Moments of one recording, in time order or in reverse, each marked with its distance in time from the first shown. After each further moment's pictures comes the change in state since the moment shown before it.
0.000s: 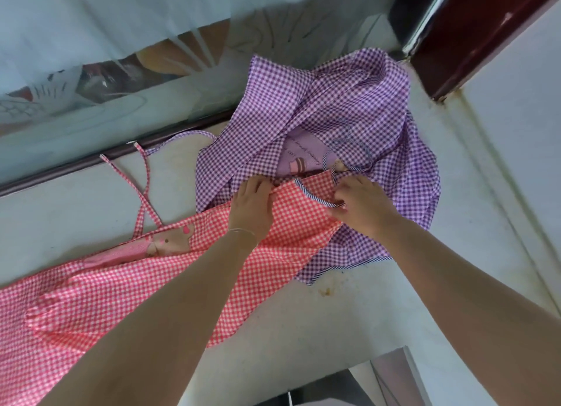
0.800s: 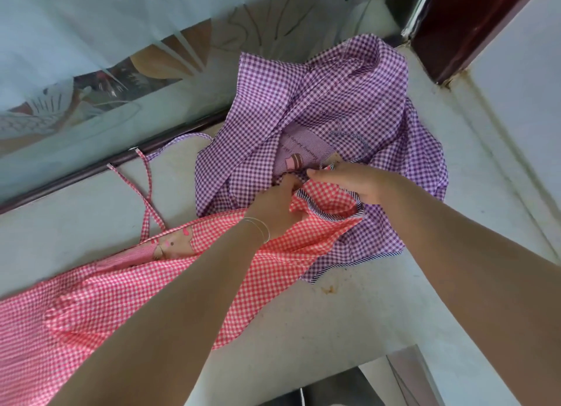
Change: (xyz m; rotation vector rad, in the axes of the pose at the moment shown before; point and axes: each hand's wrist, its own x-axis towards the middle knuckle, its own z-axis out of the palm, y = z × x) left_hand 0.010 0.058 -0.022 -0.054 -0.385 0.031; right_hand 0.034 0.001 -0.032 1.233 -0.474 0.288
